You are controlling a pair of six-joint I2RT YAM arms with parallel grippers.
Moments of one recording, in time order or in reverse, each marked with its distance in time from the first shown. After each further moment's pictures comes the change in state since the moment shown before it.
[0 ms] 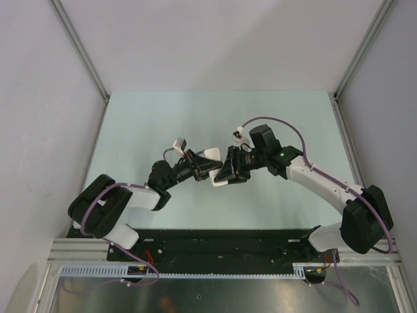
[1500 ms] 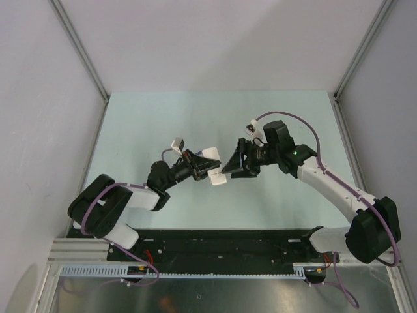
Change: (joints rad) left arm 0.015 0.002 -0.009 0.017 -0.012 -0.002; right arm -0.093 -0.088 0.000 -0.046 0.027 -0.029
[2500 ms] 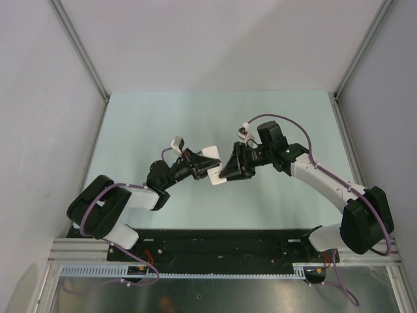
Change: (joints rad) left arm 0.006 -0.011 0.004 0.002 0.005 -0.025; right arm 0.012 0.081 0.000 0.034 -0.118 -0.022
